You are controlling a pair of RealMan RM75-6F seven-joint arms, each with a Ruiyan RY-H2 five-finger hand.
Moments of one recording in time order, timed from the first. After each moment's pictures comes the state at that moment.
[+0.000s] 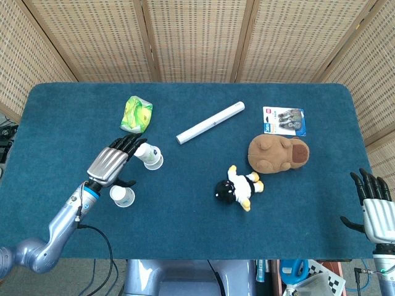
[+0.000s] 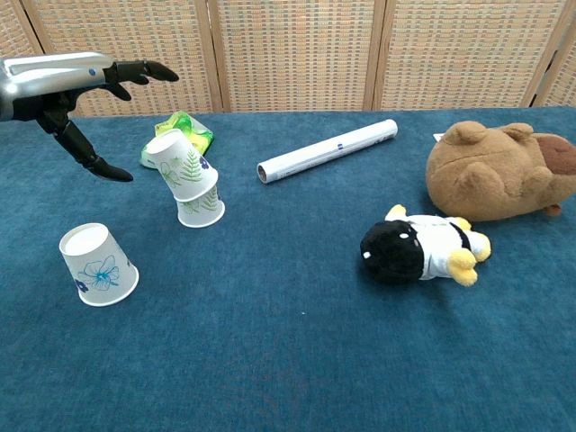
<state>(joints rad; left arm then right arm) -0.76 -1.25 -0.09 -1.73 1.15 1.04 0.20 0.09 -1.14 0.10 -1.54 -1.42 1.44 -0.03</state>
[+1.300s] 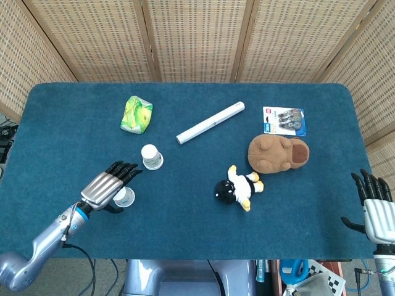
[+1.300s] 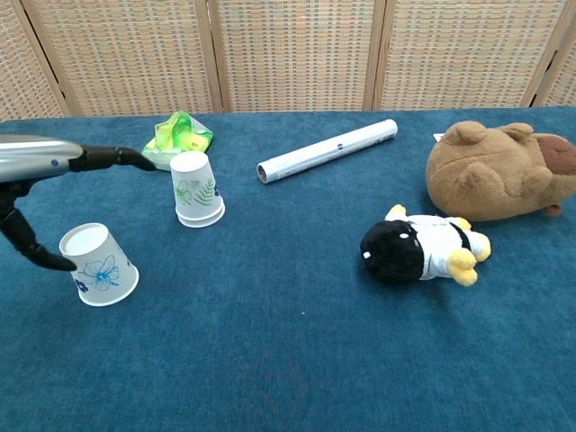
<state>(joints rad) -0.68 -1.16 0.06 -1.77 1.33 0.94 0.18 0.09 -1.14 0.10 -1.55 -1.41 1.44 -0.03</state>
